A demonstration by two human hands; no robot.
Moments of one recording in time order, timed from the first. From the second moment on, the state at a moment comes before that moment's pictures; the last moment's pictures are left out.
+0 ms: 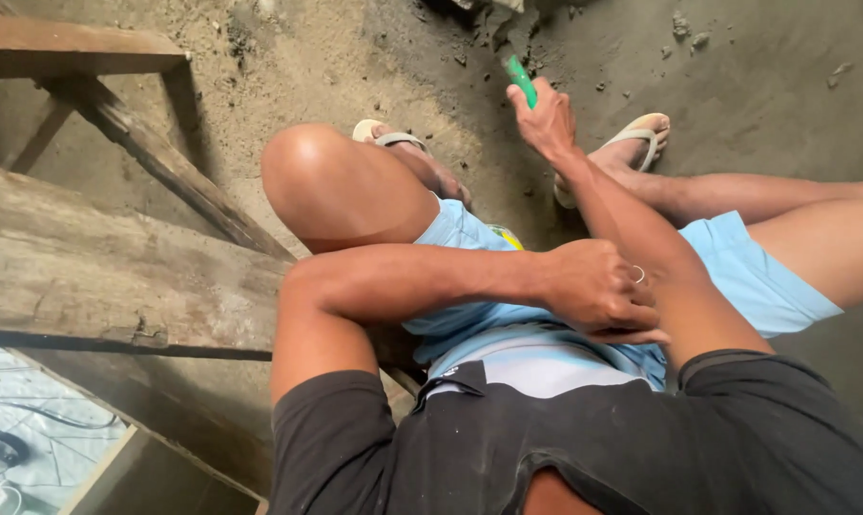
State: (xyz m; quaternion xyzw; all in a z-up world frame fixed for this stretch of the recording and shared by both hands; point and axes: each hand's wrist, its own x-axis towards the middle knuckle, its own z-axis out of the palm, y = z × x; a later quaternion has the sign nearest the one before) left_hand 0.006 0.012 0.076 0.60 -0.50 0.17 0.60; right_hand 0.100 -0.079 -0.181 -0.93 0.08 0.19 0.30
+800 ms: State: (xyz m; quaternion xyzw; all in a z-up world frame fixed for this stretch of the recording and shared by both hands) left_hand 0.012 0.026 0.091 0.57 -0.43 0.16 0.69; right_hand 0.022 -0.066 -0.210 -0.92 0.07 0.35 0.18
